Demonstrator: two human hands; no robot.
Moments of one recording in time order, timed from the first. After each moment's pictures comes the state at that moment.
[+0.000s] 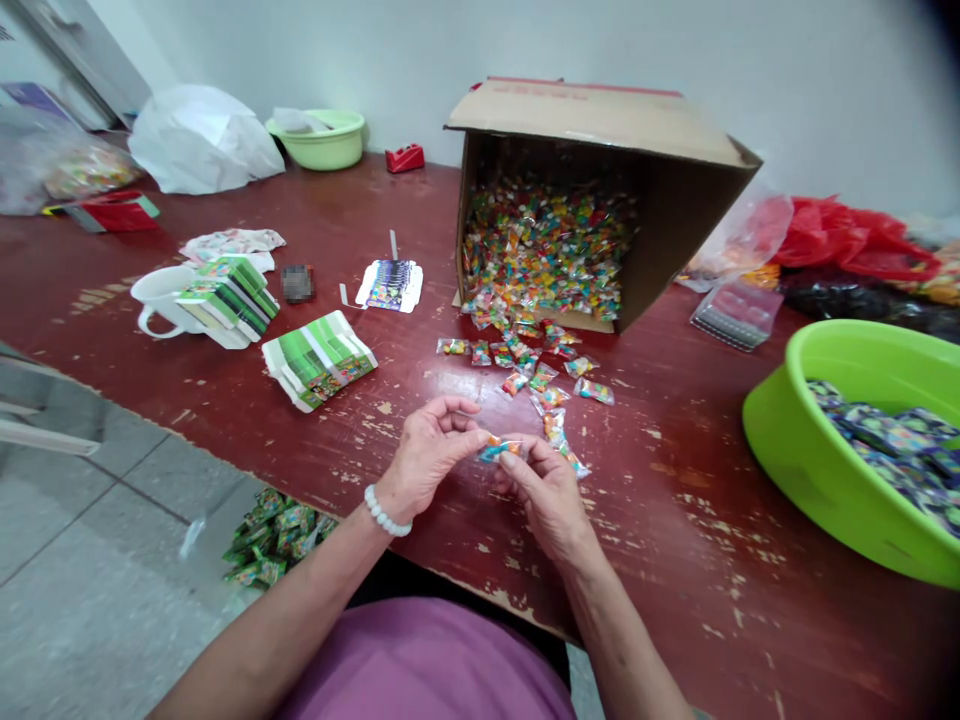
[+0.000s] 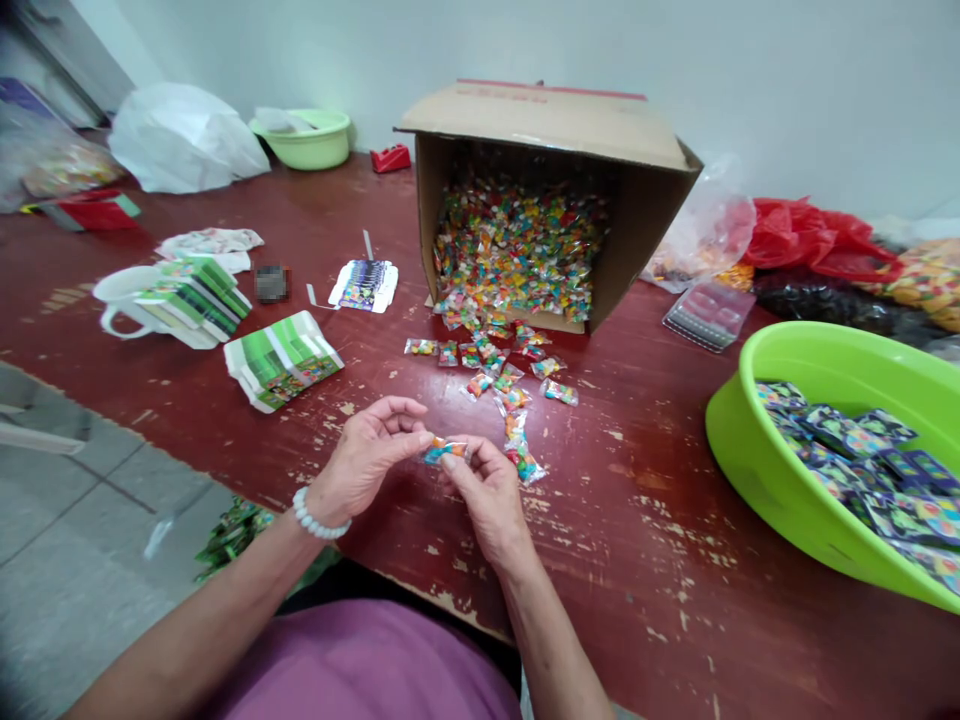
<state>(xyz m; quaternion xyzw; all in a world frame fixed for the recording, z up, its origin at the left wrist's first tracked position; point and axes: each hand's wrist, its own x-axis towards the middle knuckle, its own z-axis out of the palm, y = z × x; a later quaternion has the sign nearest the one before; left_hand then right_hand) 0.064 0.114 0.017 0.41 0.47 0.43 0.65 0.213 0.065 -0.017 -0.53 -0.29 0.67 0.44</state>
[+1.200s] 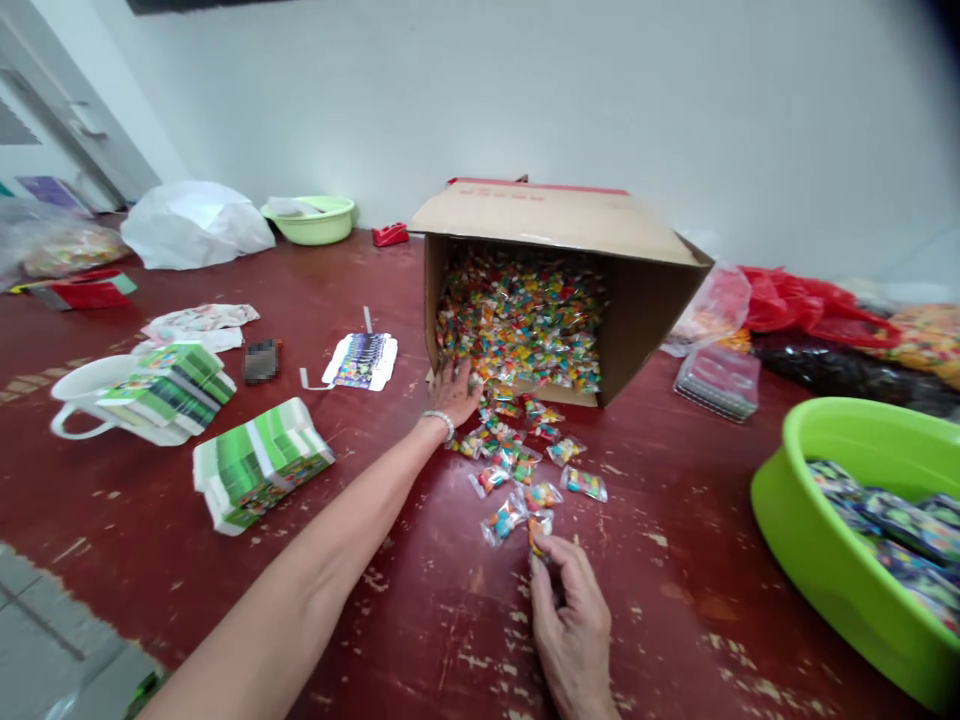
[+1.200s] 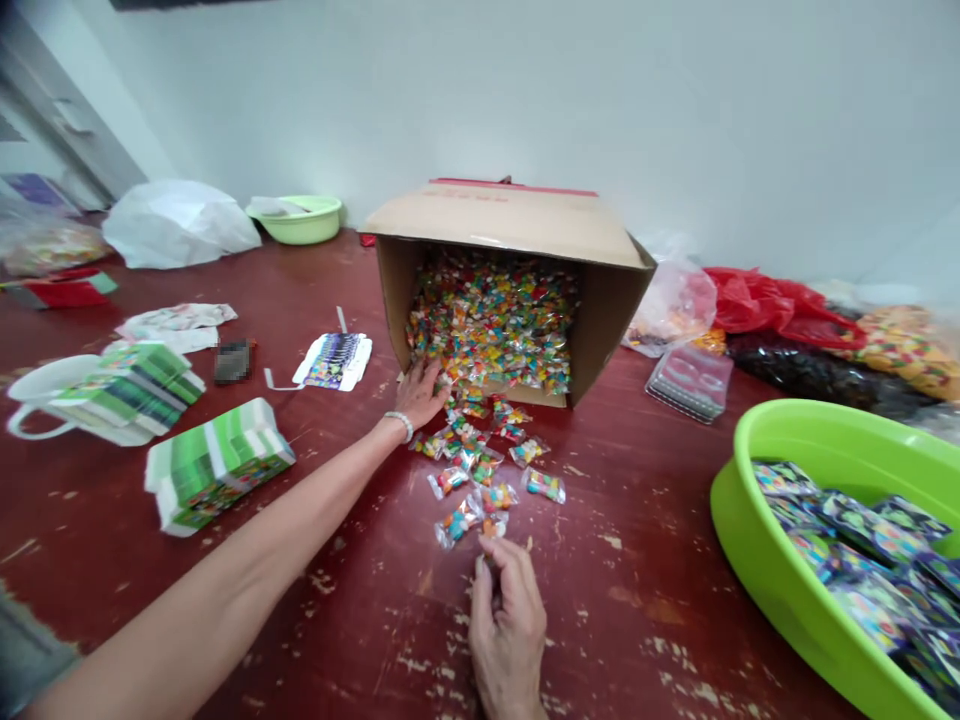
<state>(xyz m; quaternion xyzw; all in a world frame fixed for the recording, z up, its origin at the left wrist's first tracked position) 0.135 0.371 -0.064 0.77 0.59 0.23 0.12 0.259 0.088 -0.074 -0.68 -0.58 0.06 0.44</state>
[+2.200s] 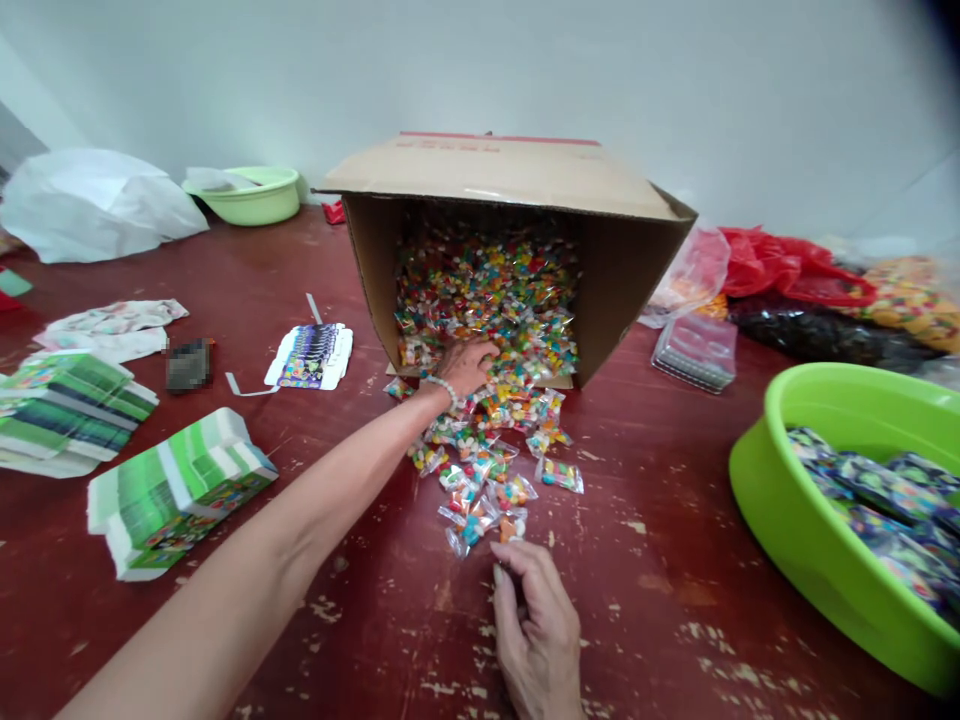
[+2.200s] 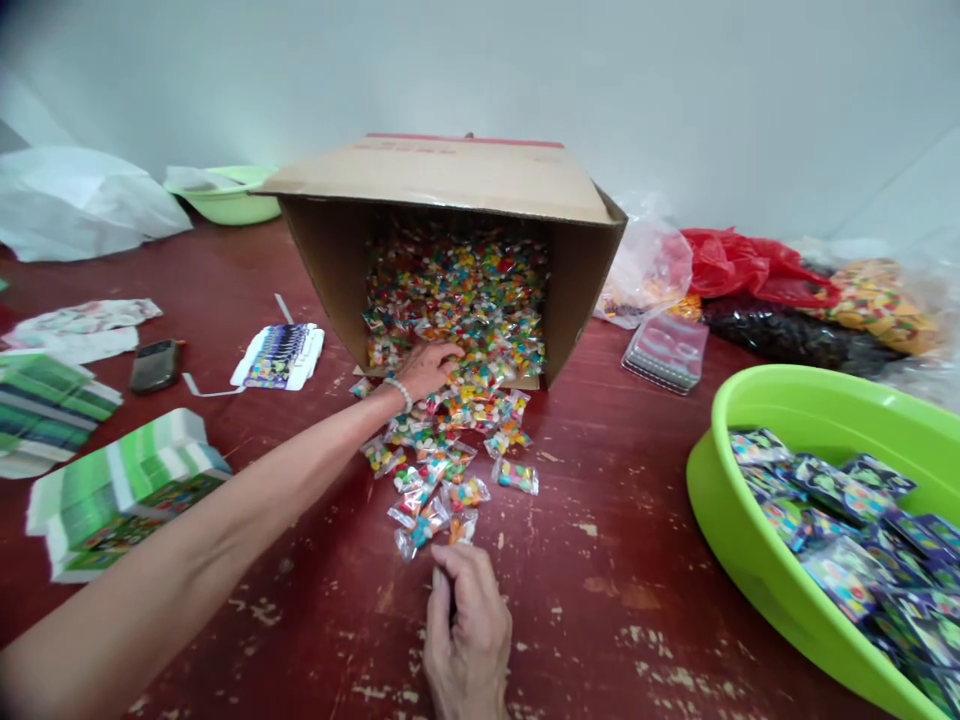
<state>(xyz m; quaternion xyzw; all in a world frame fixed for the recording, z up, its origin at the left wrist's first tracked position) 0.209 0.406 -0.045 0.84 0.45 0.22 0.20 0.257 0.097 -0.061 -0.67 -0.60 0.05 0.44</state>
